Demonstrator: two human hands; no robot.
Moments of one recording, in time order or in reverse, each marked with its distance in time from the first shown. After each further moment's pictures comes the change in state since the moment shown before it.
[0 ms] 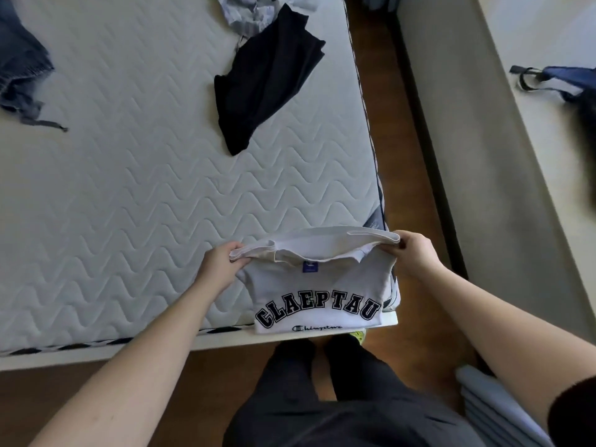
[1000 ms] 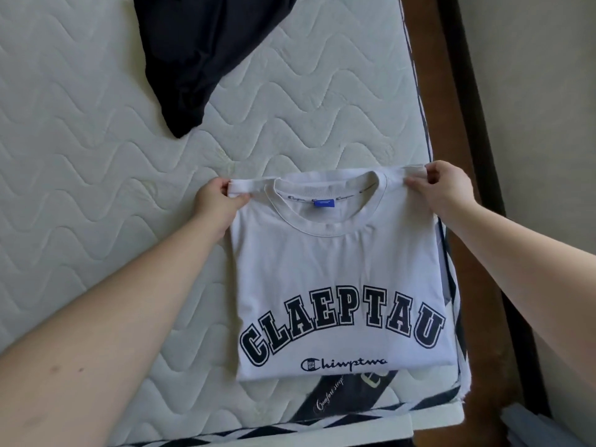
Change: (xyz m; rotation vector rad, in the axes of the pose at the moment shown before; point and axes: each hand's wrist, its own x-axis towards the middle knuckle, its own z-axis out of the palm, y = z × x) left_hand 0.333 -0.020 0.112 -0.438 0.094 -0.187; right_hand 0.317 0.054 0.073 0.001 0.242 0.165
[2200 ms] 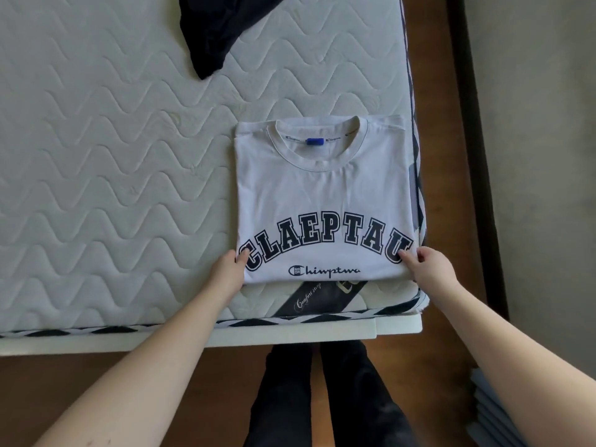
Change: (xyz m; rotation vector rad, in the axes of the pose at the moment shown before) left_hand -0.236 -0.156 0.006 0.172 -0.056 -0.242; right_hand -0.231 0.133 -0.017 -0.138 -0.269 0.205
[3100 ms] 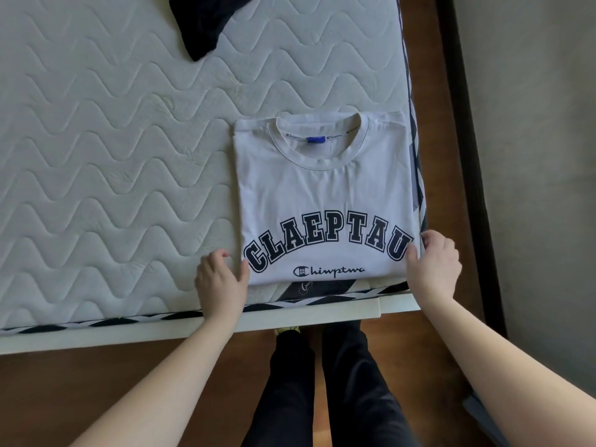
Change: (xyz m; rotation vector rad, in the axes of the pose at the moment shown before) left_hand -0.051 -0.041 0.000 0.416 0.468 0.444; right_hand -0.050 0.006 0.033 -0.222 0.453 -0.092
